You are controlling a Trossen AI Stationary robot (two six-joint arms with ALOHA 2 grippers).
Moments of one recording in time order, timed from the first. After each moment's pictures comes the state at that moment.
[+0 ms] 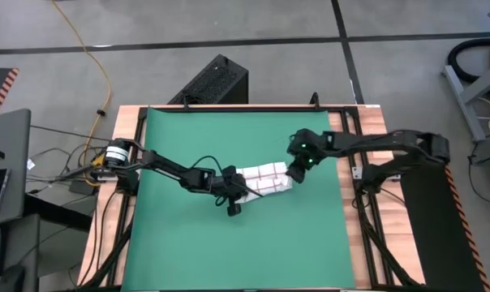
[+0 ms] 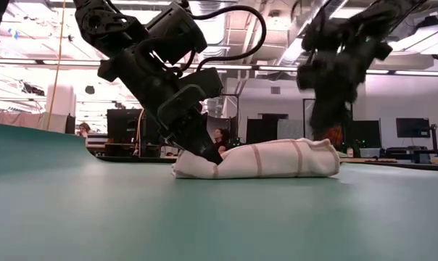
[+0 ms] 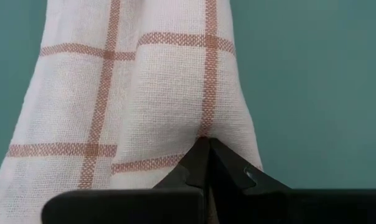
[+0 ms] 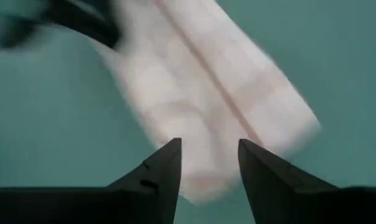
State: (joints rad) left arm -0.09 1.88 0.88 0.12 -0.09 -0.24; right arm -0.27 1.24 0.70 -0.38 -0.28 0.36
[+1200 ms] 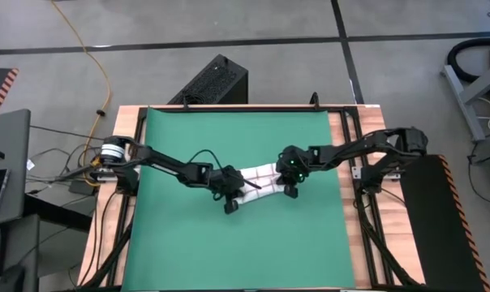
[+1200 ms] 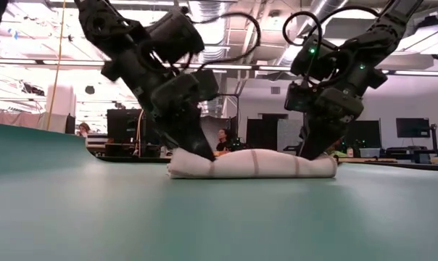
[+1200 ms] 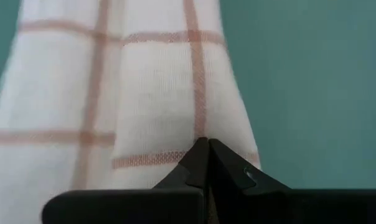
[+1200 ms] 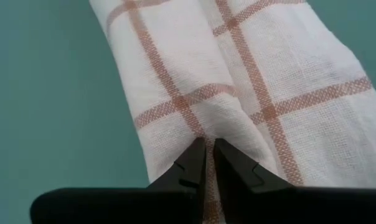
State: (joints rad) left arm -0.03 1.80 0.87 0.10 0.07 -0.28; right arm -0.17 1.52 0.61 -0.06 -0.19 0.08
